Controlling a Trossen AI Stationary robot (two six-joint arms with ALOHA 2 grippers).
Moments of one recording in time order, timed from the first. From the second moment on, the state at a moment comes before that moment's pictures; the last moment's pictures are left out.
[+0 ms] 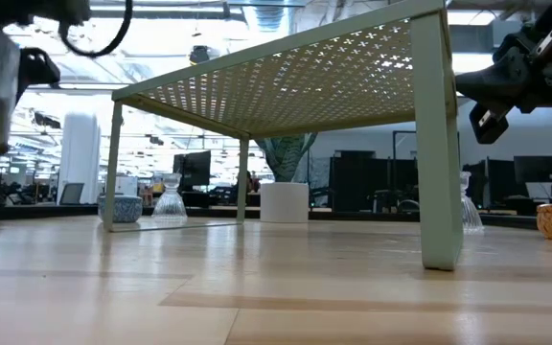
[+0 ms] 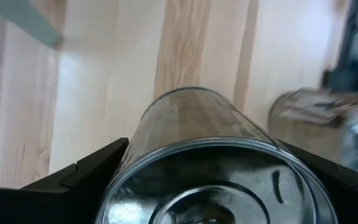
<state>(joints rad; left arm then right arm) -0.60 1.11 0.83 -0.87 0.00 -0.71 -0.17 0.01 0.00 0.04 -0.13 0.44</state>
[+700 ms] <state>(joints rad) -0.53 1.00 1.06 -0.95 -0.14 -0.78 -0.17 0.01 0.00 0.04 -0.13 0.44</state>
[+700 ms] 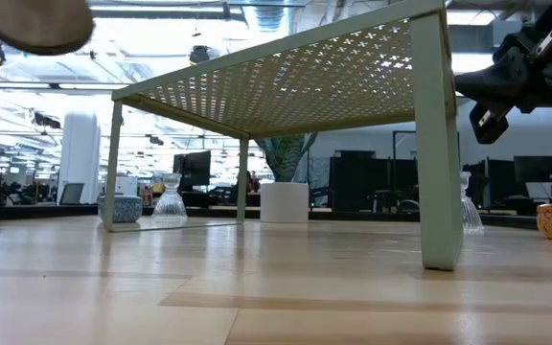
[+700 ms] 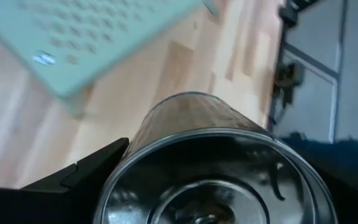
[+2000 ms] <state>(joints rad) -0.02 1.45 1.41 -1.12 -0.21 -0.67 -0.17 0.01 0.00 0.04 -0.13 0.44</state>
